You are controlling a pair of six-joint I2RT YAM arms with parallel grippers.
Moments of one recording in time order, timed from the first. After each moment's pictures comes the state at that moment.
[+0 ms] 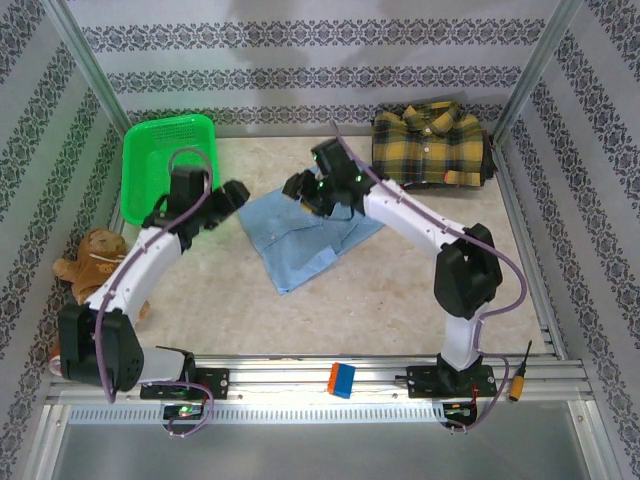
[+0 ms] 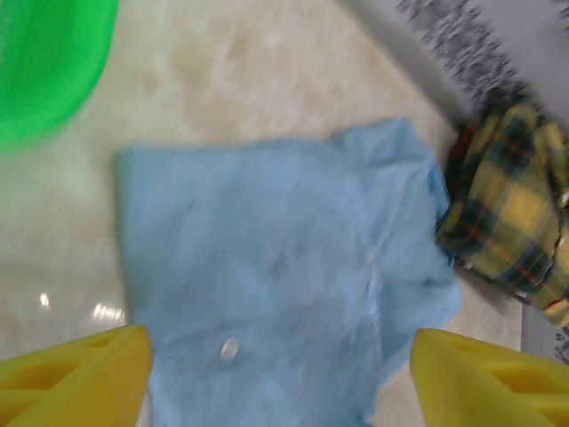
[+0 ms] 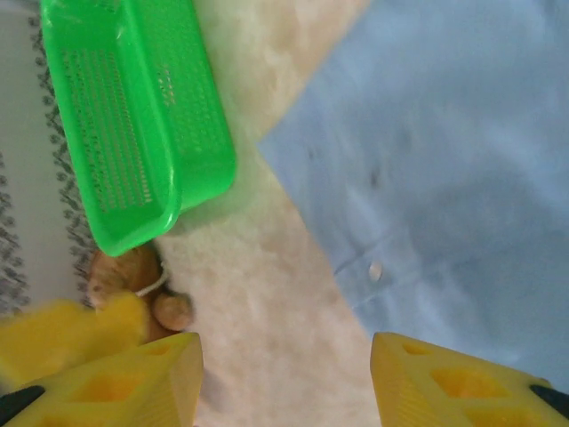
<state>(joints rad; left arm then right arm) -0.13 1.31 0.95 -0.38 0.22 -0.84 0.61 1.91 1.73 -0.61 -0.31 0.96</state>
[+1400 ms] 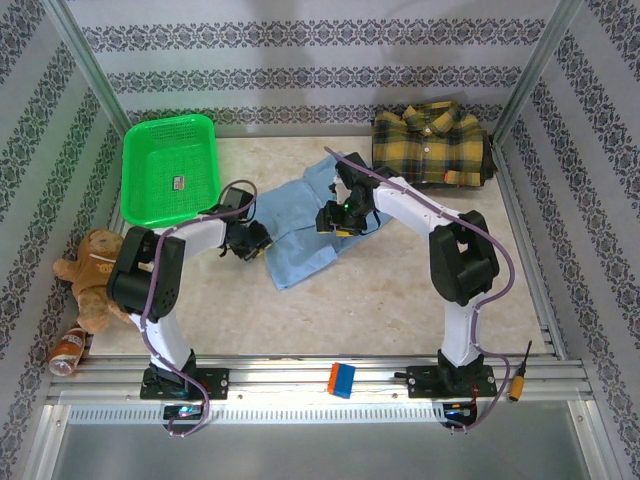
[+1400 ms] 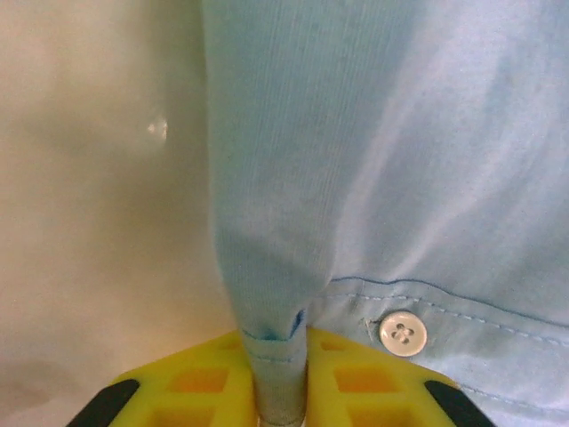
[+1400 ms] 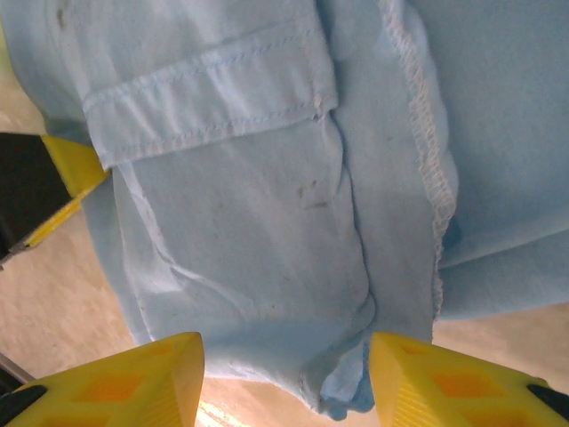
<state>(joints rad) -0.25 1.80 1.06 -0.40 0.27 -0.94 0.48 1.97 1.57 -0.85 -0.41 0.46</state>
